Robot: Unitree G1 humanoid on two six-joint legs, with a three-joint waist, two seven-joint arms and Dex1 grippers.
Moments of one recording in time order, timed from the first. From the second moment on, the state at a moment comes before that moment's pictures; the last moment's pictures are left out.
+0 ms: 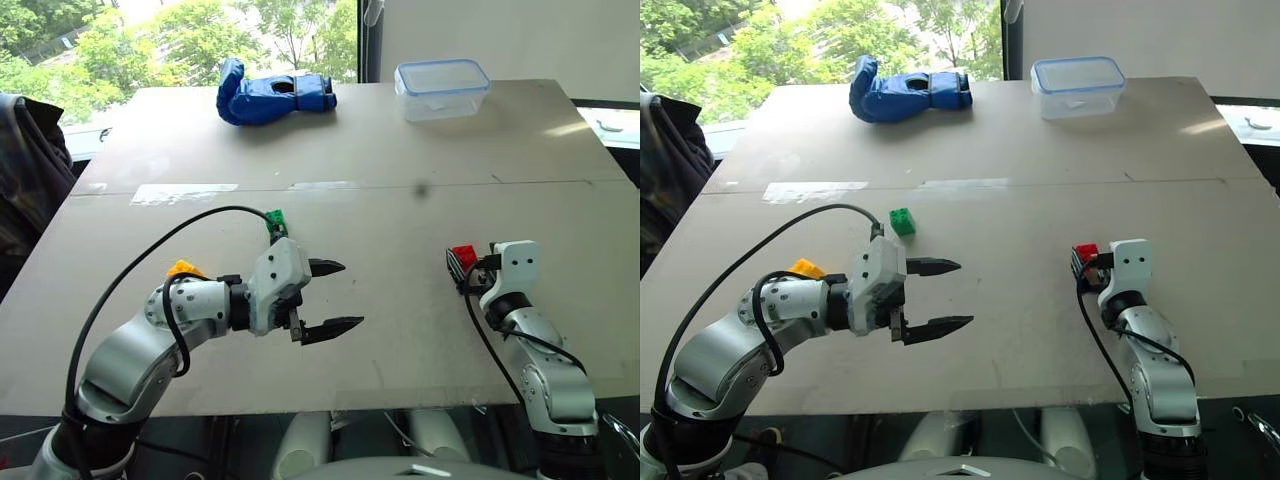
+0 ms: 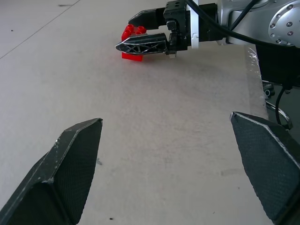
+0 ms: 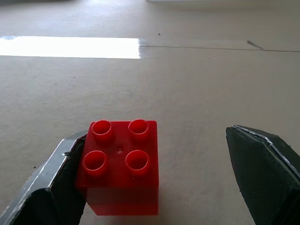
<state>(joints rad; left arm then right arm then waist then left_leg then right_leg) -0.14 0.78 -0.04 -0.65 -0.59 0.65 -0.87 0.01 -0.18 -0.06 -0.37 0.17 0.40 0.15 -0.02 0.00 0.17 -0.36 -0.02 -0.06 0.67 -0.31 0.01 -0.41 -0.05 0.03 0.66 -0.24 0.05</state>
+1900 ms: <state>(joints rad) -0.20 0.17 -0.02 -0.13 0.07 0.36 0.05 -0.04 -0.44 0.00 -0.58 0.54 0.43 0.64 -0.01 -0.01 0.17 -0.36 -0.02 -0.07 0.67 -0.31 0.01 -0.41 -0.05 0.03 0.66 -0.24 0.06</state>
